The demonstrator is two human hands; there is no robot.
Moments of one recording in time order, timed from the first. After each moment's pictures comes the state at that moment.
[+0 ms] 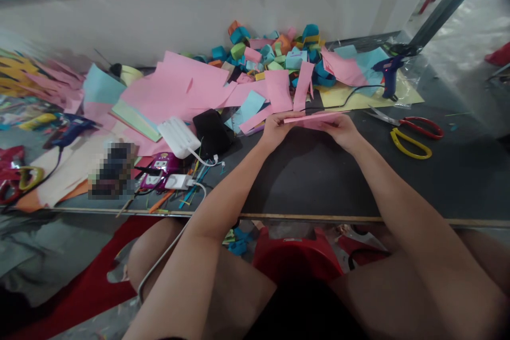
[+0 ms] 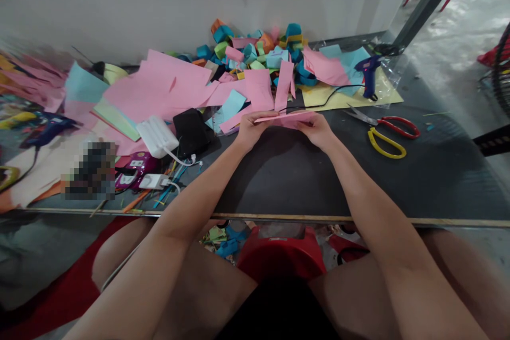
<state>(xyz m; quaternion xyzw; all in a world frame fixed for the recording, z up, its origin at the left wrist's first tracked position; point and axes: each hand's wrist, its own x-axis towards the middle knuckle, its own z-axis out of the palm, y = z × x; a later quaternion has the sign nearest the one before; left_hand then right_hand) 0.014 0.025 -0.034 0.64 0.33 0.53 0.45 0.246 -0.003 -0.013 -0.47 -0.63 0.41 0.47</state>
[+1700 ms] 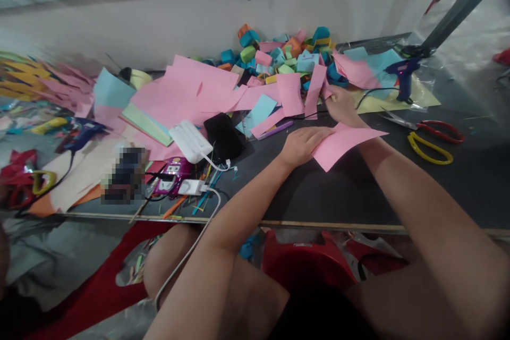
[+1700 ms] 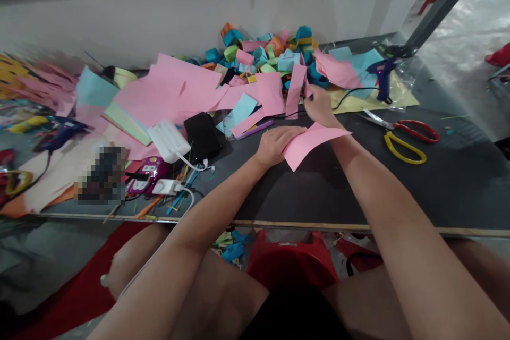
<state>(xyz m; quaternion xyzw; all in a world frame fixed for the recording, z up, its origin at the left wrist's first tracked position) 0.024 -0.010 -0.028 0.86 0.19 0.46 -0.05 0.227 0.100 -0.009 -0.60 -0.67 0.12 0.41</state>
